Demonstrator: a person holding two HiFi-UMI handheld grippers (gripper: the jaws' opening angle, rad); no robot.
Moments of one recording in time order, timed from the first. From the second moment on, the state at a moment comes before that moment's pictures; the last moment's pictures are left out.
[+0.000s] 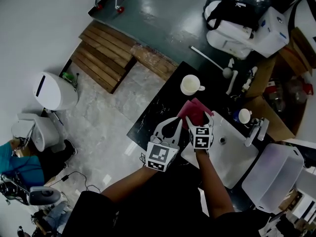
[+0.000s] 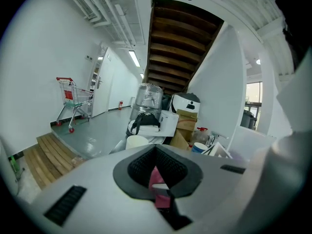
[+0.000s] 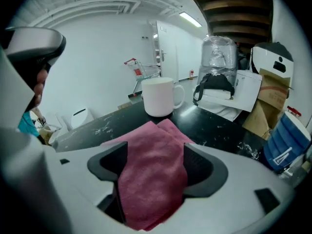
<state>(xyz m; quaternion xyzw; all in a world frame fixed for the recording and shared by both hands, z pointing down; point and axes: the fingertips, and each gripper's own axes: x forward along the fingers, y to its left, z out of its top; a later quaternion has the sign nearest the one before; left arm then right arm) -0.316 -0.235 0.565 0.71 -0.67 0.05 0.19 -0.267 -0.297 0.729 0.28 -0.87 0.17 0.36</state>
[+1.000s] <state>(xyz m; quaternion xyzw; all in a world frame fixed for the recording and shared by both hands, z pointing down) -0.337 -0.183 0.547 0.67 -0.71 0.01 0.20 -0.252 -0.288 0.718 0.31 -0.88 0.15 0.33</state>
